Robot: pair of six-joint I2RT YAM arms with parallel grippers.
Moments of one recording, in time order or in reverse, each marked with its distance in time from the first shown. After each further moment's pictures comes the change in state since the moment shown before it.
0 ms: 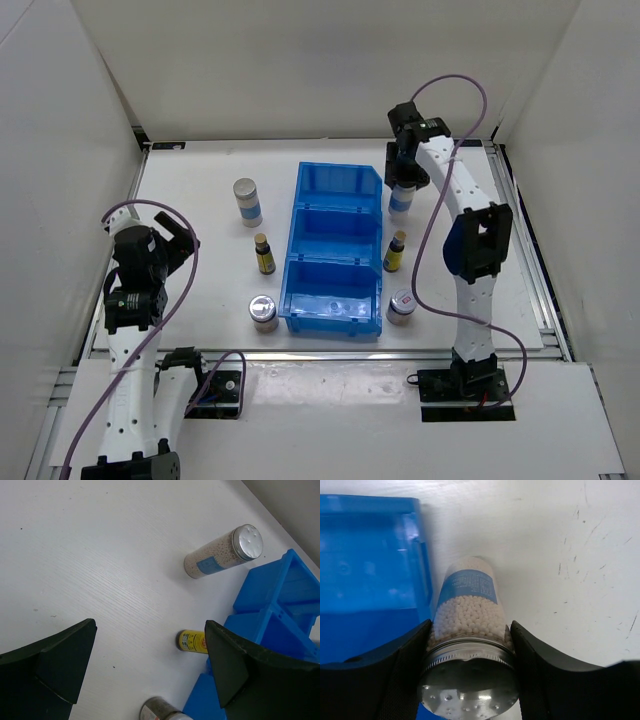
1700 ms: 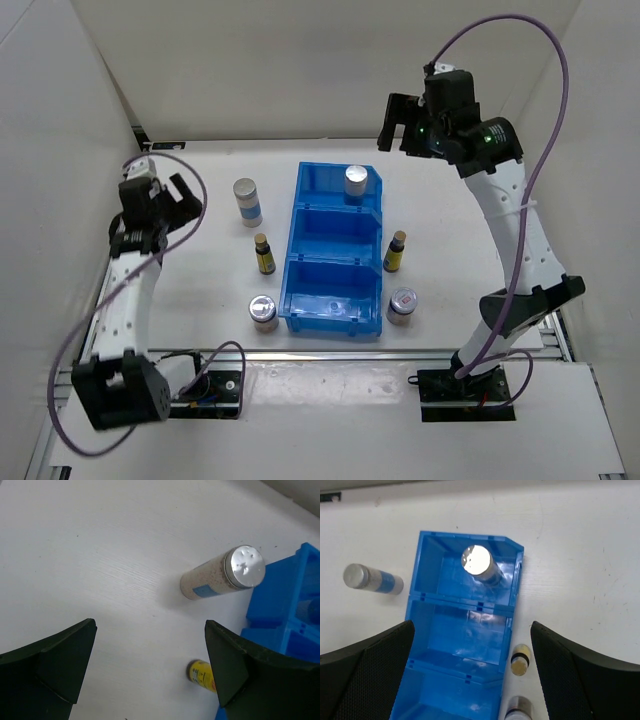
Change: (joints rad) left arm 0.044 0.383 0.116 0.248 0.169 0.218; right arm 0.128 -0.494 0.042 0.074 -0.100 0.056
